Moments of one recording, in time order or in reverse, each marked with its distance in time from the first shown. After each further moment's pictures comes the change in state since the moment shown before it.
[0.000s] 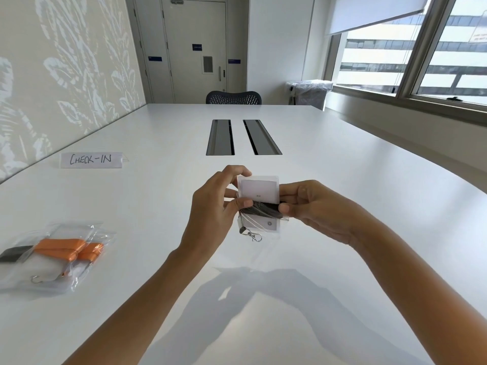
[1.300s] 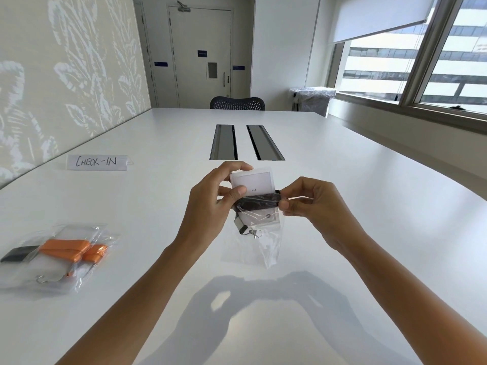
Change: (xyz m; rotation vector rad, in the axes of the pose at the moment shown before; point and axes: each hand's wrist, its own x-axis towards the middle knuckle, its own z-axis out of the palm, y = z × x) left_hand 0.011 0.007 -0.017 -0.085 -0.022 -0.082; right_hand 0.008 0.010 0.004 -0.057 0.477 -0.091
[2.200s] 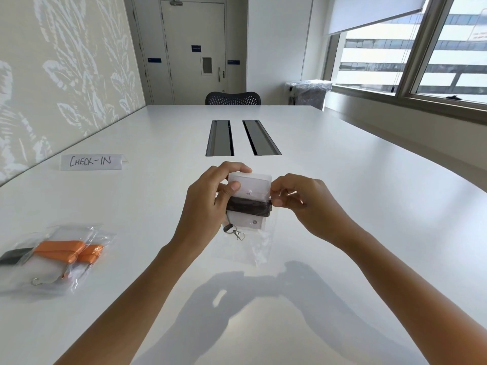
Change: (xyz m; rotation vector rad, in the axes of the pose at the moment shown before) left_hand -0.002 -0.006 0.005 0.084 -0.016 0.095; right_hand -0.001 -0.001 0.003 -0.517 -0.091 -0.364
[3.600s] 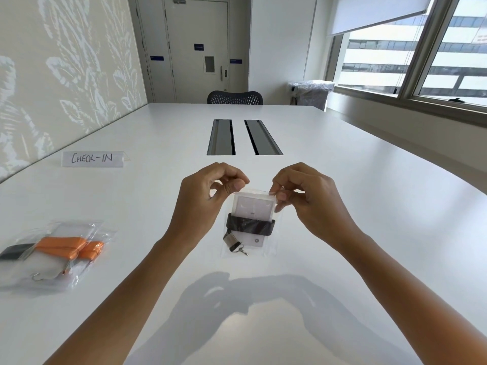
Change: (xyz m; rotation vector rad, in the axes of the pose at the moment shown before) left_hand 0.004 0.003 -0.010 -0.053 0.021 0.015; right_hand -0.001 -0.001 0.001 0.057 0.154 -0.087
